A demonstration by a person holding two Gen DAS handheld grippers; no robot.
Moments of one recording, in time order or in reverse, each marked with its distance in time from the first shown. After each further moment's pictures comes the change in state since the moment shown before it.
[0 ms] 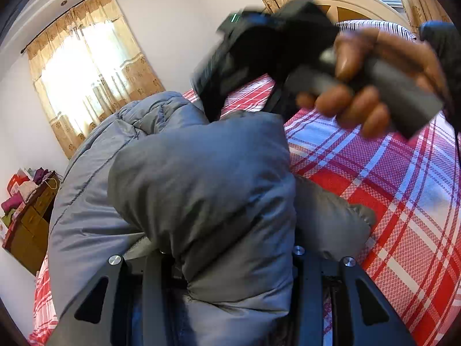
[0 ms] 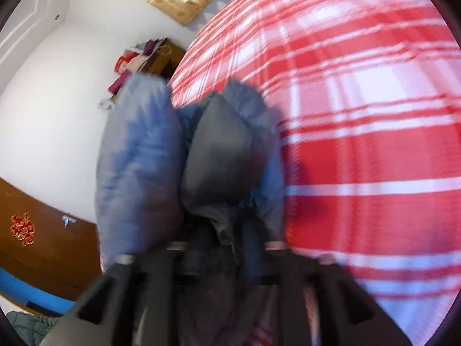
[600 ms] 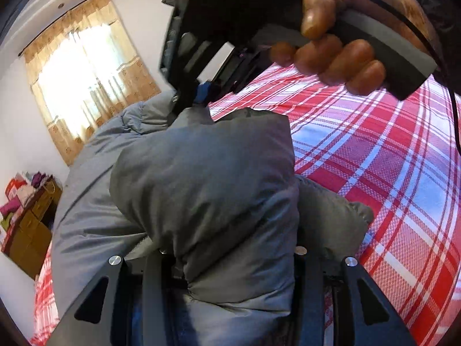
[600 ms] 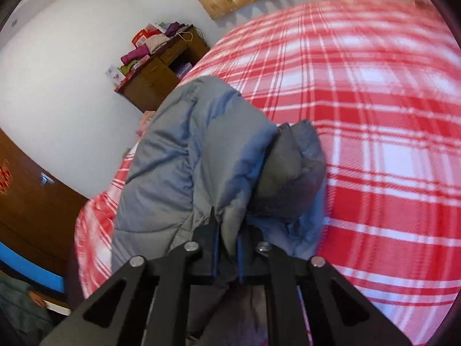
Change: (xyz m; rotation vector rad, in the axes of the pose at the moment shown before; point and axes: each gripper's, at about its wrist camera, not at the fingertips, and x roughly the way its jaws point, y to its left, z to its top) left arm -0.007 0.002 0.000 0.029 -0.019 -0.019; right arm 0.005 0.071 0.005 -0.282 0.035 -0.107
